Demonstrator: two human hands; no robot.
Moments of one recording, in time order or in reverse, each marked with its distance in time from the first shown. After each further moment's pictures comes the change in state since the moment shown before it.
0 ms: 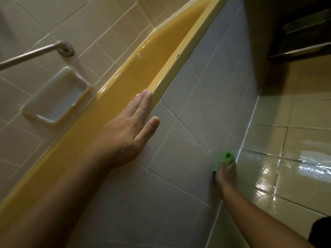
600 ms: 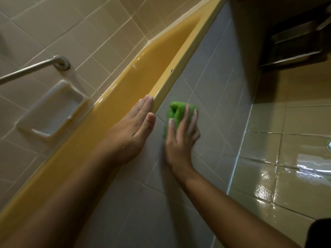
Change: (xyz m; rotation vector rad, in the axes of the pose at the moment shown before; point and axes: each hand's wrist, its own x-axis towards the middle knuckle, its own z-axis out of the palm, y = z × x) left_hand 0.035 -0.001 -0.003 -0.203 0.014 0.008; right_hand -0.142 -0.199 0.040 0.069 0.084 -0.855
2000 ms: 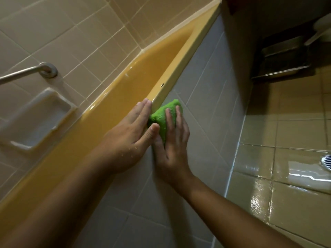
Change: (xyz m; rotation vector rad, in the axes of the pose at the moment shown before) left_hand 0.042 0.005 0.001 0.122 -0.002 0.038; right_hand 0.035 0.014 -0.013 0.081 -0.143 -0.423
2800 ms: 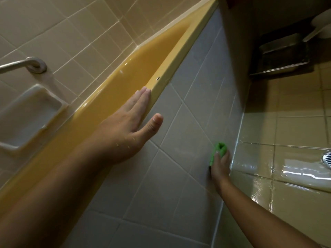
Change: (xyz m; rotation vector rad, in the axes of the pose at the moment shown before) left_hand 0.017 0.010 -0.005 0.004 -0.051 -0.015; right_hand -0.076 0.203 -0.045 -0.009 0.123 1.052
